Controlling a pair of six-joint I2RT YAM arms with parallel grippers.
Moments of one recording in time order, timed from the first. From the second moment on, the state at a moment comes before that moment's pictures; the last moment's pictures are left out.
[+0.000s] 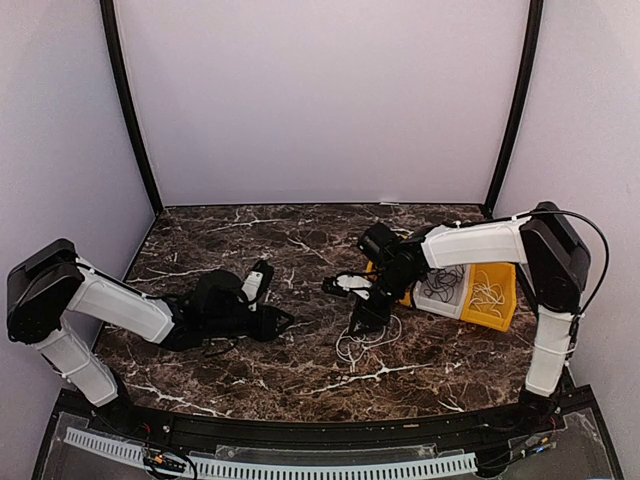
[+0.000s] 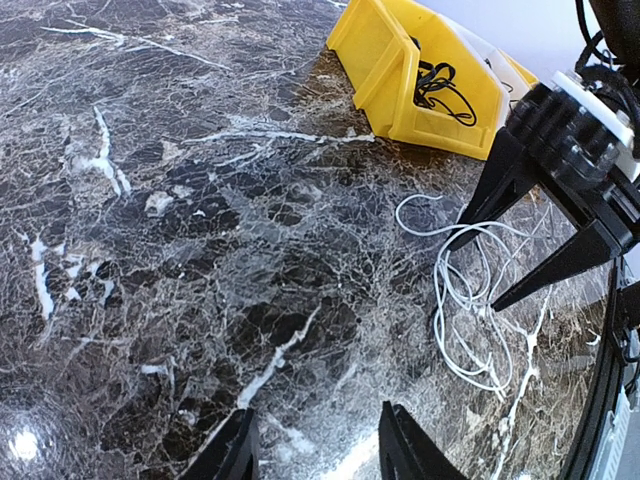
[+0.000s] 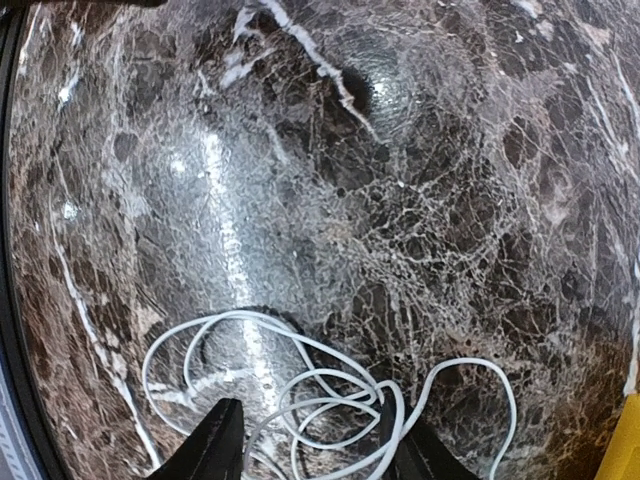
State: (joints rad) left arm -0.84 1.57 0.54 0.47 0.09 -0.47; right arm 0.78 1.90 1.28 -0.63 -0.44 -0.47
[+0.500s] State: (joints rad) left arm -0.84 1.60 0.55 0.47 0.08 -0.46; right arm 0.77 1.72 1.37 -0.75 -0.44 -0.46
